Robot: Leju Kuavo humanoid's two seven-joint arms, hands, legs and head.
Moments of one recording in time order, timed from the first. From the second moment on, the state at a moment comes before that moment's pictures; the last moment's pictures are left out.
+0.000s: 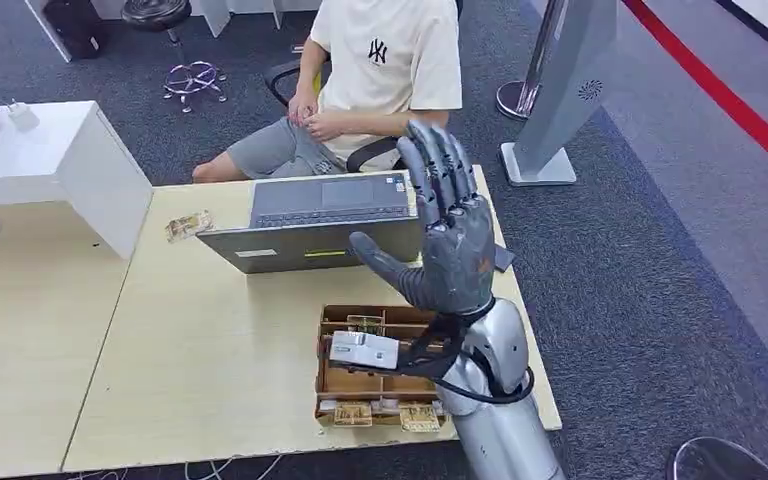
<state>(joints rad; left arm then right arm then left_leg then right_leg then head) -0.10 -0.27 0.04 -0.20 -1.33 -0.11 0.33 -0.26 0.31 0.30 -1.59 1.09 -0.70 -0.59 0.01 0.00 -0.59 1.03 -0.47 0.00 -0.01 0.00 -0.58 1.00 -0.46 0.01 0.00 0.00</state>
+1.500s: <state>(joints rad) -0.08 -0.26 0.10 -0.20 -1.33 -0.08 0.31 0.05 0.25 0.29 -1.49 1.30 -0.70 -0.43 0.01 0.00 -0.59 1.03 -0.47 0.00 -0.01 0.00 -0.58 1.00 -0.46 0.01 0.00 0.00</state>
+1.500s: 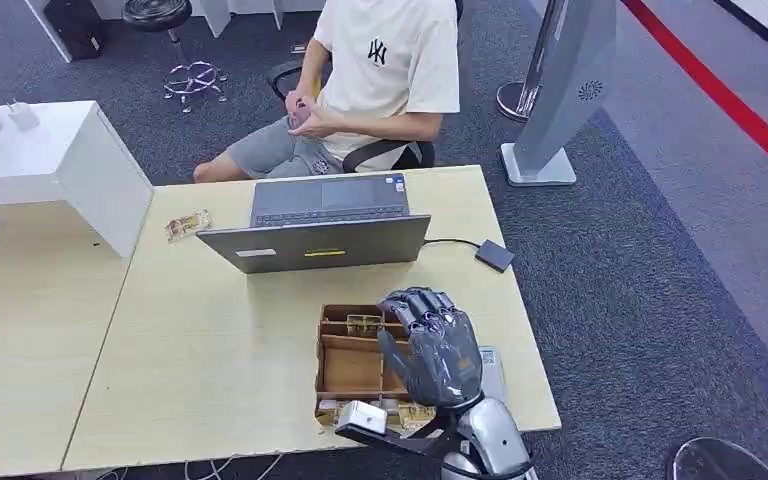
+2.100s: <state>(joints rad) -0.09 -0.26 0.09 -0.20 -1.38 -0.10 0.30 0.12 0.25 0.28 -1.56 1.30 -0.70 -0.43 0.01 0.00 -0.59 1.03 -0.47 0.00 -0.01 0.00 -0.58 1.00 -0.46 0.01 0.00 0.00</state>
